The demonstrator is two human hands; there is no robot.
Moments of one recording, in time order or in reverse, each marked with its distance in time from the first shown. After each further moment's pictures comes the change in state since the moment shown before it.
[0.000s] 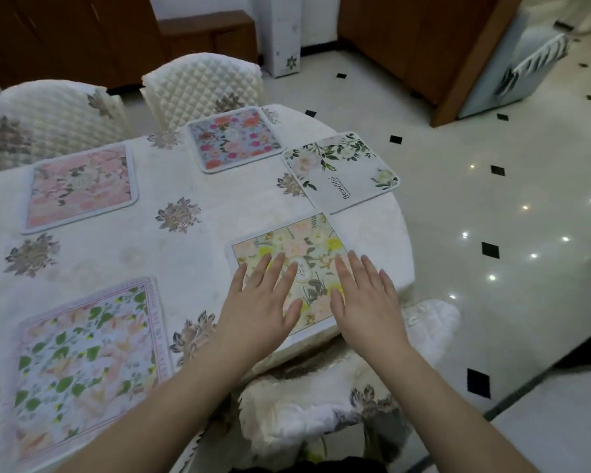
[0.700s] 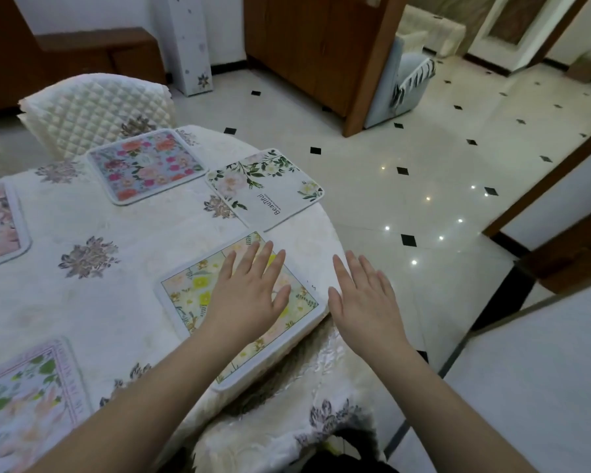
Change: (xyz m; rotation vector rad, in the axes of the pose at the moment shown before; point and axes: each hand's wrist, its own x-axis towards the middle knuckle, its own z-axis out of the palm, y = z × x) left_hand 0.077 0.042 -0.021 -0.039 0.023 0.223; right_hand -0.010 0.058 -0.035 -0.073 0.054 0.210
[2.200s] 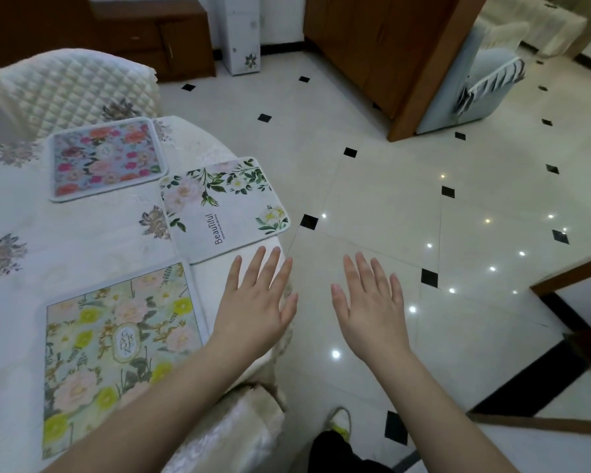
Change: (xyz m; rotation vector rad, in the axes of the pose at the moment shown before) left_hand 0.235 0.169 0.036 0.035 0.147 -0.245; right_hand 0.214 0.241 0.014 0.079 -0.083 -0.124
